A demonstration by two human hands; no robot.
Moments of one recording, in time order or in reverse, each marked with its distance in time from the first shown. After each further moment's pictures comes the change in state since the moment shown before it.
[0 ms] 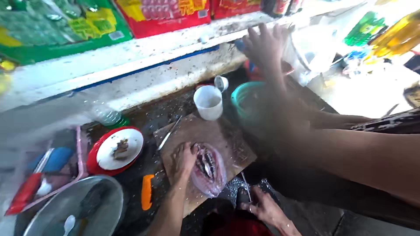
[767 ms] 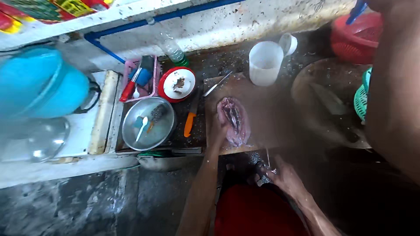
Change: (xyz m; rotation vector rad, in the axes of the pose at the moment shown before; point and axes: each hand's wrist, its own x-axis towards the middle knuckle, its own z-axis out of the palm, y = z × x) left_hand -0.090 0.004 0.004 -0.528 0.094 -0.442; right_hand 0.042 -0.014 -0.025 -0.250 -0.089 -0.246
